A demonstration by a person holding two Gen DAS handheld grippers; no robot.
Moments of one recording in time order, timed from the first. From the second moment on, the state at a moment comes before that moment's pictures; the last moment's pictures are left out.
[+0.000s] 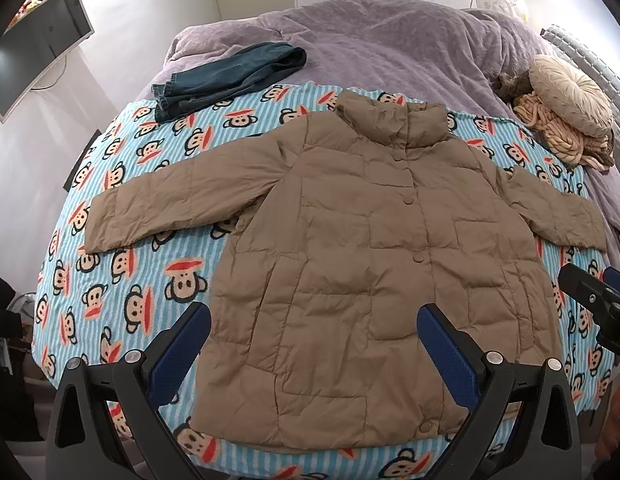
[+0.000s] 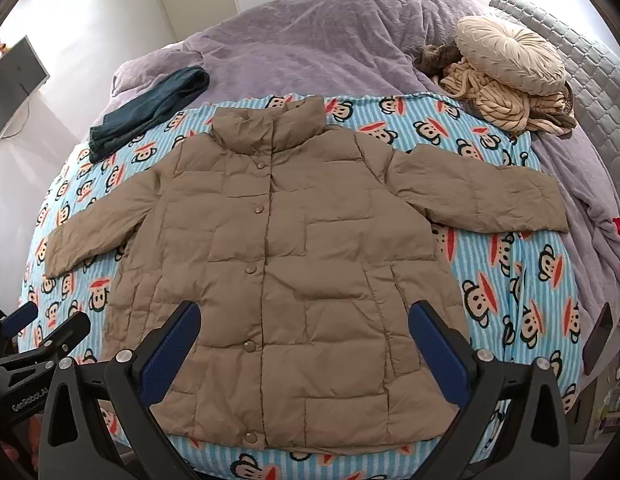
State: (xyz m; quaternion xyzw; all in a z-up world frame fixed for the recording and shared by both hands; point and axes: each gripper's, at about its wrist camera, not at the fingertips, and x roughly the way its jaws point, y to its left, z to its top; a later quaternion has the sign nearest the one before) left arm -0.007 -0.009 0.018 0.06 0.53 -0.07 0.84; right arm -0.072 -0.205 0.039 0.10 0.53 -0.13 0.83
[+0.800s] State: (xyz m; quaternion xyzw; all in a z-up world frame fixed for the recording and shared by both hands) left arm -0.005 -0.008 0.012 0.06 0.54 -0.06 0.84; right arm -0.067 -0.208 0.032 0.10 0.53 -0.13 0.83
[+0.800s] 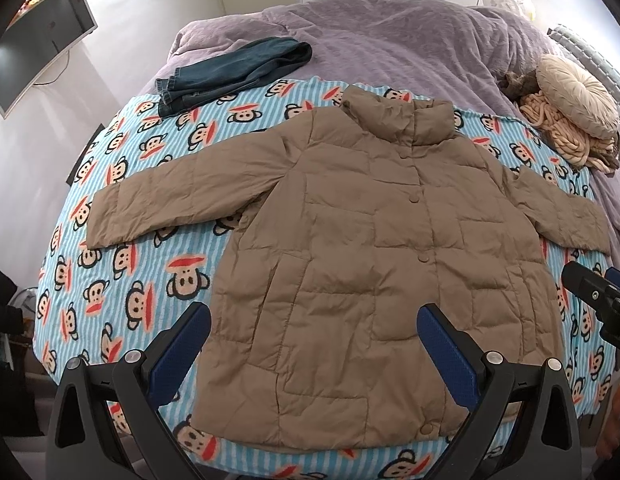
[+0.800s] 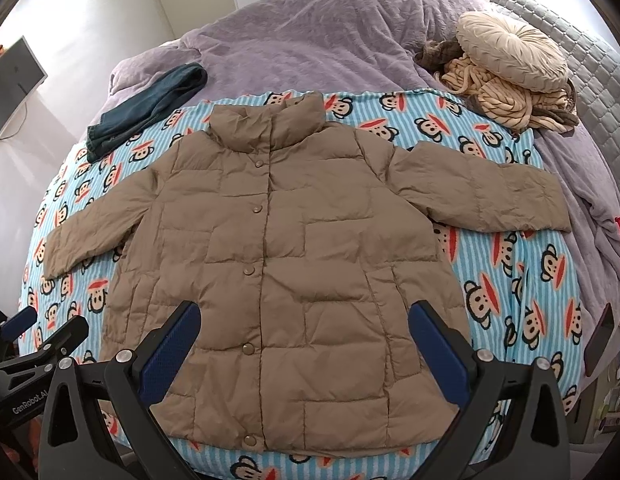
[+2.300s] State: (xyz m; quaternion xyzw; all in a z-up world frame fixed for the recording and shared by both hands) left arm 0.002 -0.016 0.010 0.07 0.54 -0.06 0.83; right arm -0.062 -0.211 0.028 0.10 0.54 -0.13 0.83
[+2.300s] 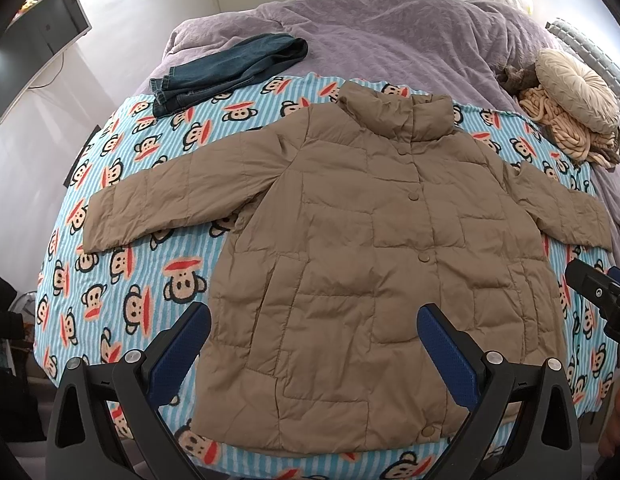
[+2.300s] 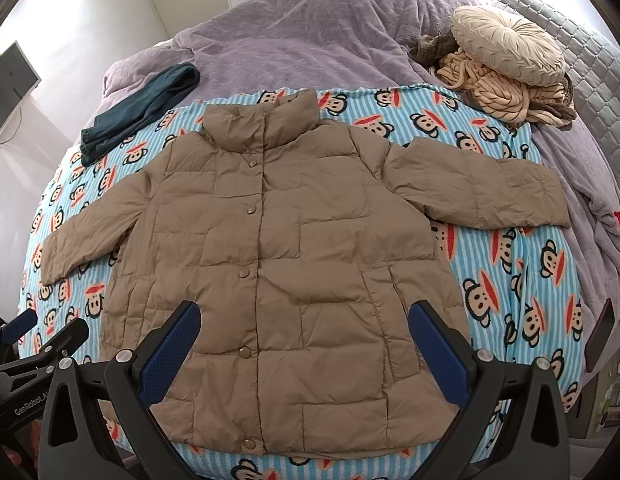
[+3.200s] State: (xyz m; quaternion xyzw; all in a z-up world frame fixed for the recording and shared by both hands) left arm 0.006 -0.017 0.004 0.07 0.55 -0.06 0.83; right arm -0.062 -0.220 0.022 0.11 0.54 -0.13 0.82
